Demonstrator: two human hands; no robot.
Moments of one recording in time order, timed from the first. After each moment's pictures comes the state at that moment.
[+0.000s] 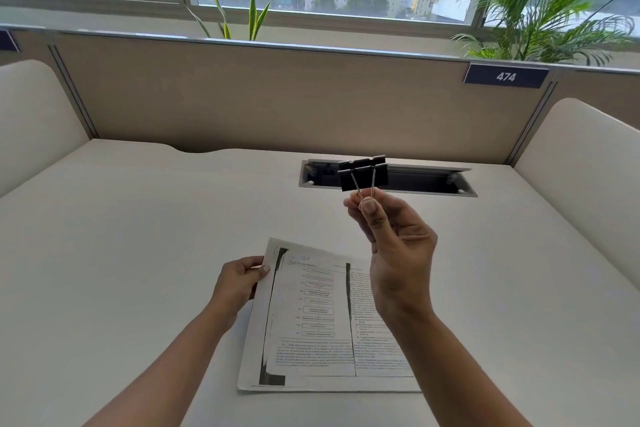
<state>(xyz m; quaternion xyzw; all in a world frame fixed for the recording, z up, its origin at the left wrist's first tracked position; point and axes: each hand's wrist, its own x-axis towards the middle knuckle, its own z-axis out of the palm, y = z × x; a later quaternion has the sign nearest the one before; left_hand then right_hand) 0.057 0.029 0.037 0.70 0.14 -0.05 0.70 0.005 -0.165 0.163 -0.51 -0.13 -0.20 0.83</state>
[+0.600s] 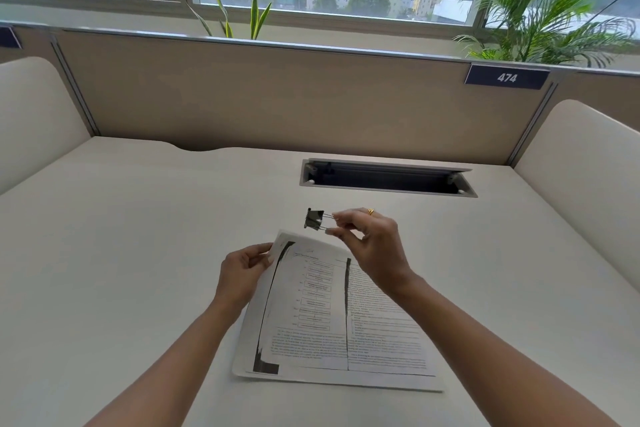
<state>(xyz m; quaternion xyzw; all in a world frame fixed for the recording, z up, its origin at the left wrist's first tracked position) 0.055 0.021 0.049 0.74 0.08 0.04 0.67 0.058 -0.187 0.118 -0.84 -0.25 -0.26 0.40</state>
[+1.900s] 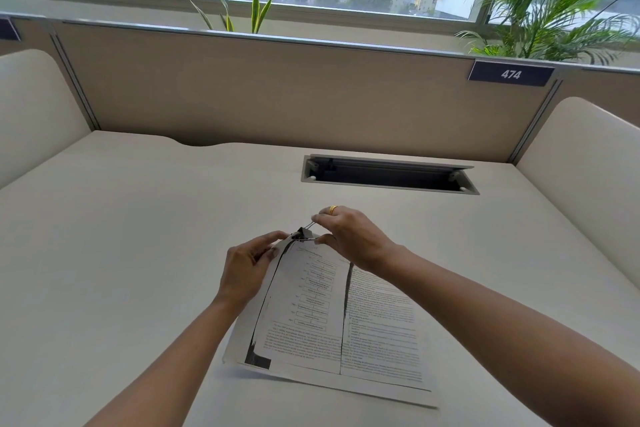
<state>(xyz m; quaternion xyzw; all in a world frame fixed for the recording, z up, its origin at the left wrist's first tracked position) 0.050 0.020 0.057 0.83 -0.05 0.14 0.54 0.085 -0.170 0.123 -0.93 -0.35 -0.11 0.10</state>
